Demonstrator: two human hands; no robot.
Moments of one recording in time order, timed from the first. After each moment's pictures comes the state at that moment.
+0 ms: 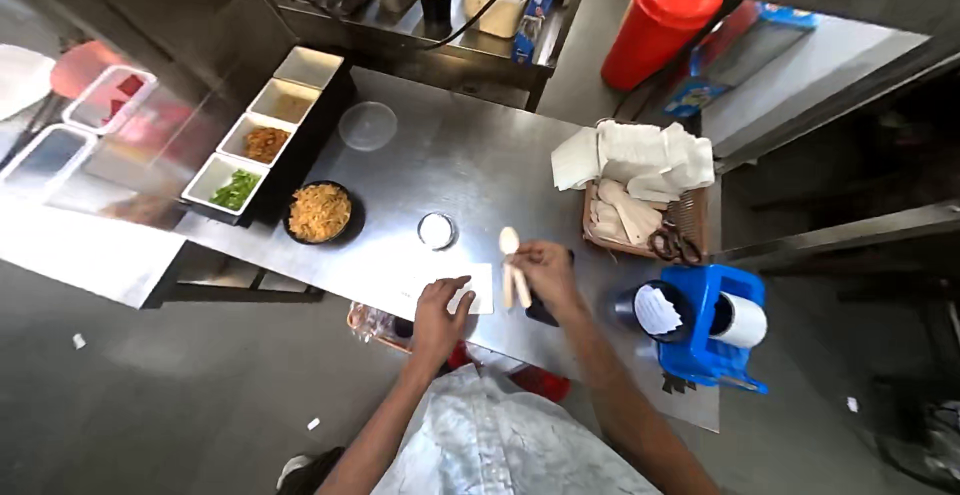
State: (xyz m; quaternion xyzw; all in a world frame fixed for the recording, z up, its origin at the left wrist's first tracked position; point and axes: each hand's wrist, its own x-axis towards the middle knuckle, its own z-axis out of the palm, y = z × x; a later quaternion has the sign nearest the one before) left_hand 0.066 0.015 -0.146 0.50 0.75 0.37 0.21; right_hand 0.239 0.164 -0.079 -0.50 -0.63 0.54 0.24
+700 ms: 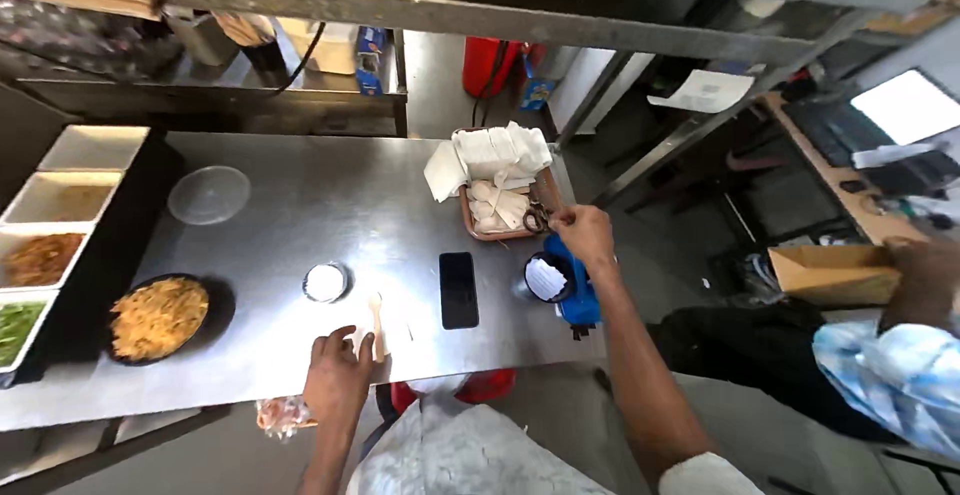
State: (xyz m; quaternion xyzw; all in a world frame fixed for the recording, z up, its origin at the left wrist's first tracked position) left_hand 0.060 0.022 -0.131 0.48 0.83 0.24 0.18; right_hand 0.439 0.259 -0.022 -0.74 -0.62 0.19 0.15
